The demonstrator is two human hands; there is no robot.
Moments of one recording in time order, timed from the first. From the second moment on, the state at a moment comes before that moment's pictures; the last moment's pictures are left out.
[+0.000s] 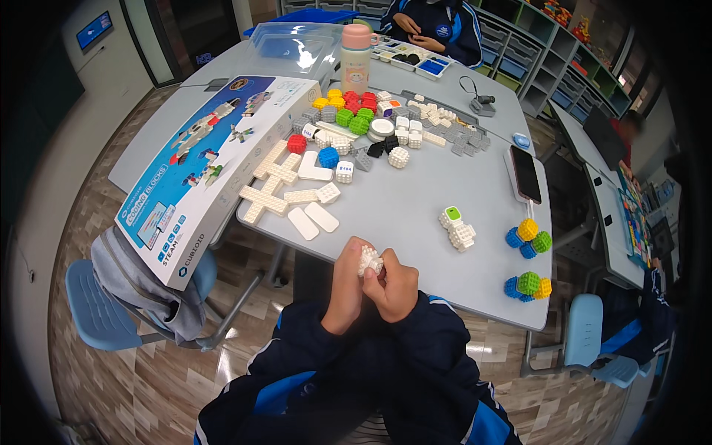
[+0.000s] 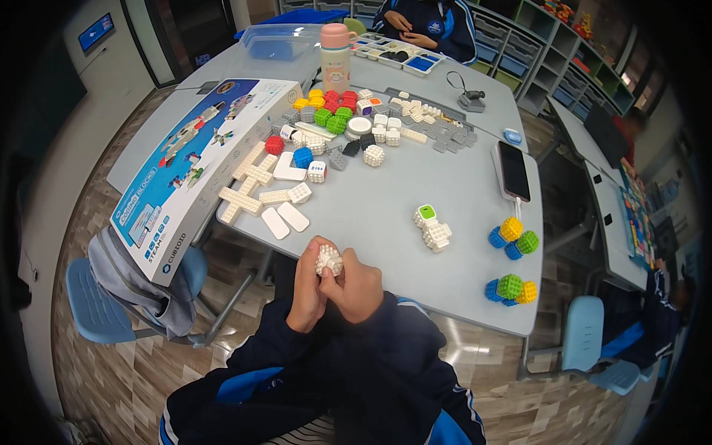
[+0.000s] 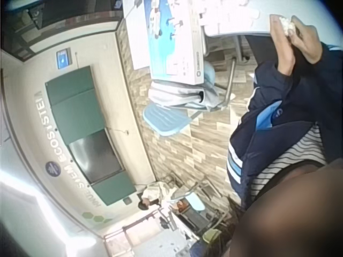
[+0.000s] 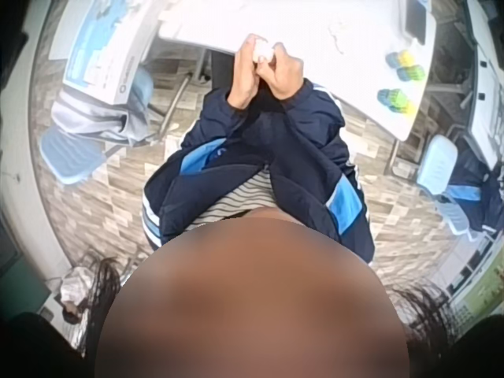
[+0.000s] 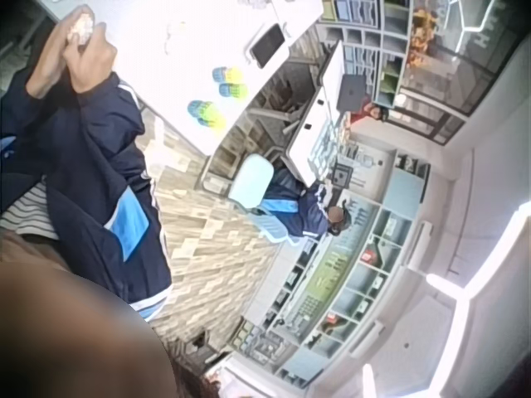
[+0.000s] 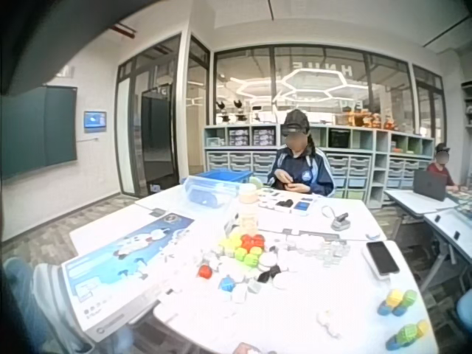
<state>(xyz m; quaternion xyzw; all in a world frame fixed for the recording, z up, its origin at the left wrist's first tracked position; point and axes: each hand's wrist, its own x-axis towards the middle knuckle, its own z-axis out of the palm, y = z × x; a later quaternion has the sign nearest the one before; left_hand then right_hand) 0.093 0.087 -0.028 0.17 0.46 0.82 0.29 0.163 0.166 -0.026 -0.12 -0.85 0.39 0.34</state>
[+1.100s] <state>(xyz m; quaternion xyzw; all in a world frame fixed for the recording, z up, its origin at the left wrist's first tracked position) 0.093 0.092 -0.028 0.07 0.41 0.81 0.40 0.163 0.165 -0.026 -0.19 -0.85 0.36 0.33</state>
